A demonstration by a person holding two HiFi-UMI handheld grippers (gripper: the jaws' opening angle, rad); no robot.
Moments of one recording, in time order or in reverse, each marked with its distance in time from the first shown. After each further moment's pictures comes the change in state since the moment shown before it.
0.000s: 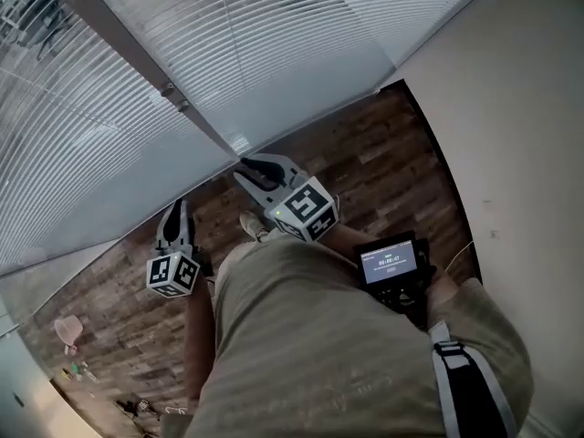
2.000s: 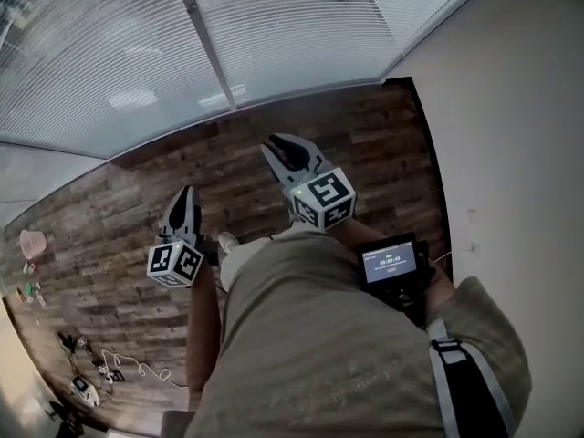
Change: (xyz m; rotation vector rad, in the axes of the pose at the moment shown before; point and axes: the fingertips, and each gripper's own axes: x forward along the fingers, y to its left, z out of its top) left arm -0.256 -0.212 -0.141 -0.129 -0.137 0.120; right arm -0.276 0.125 -0.087 0.013 -0.028 0.012
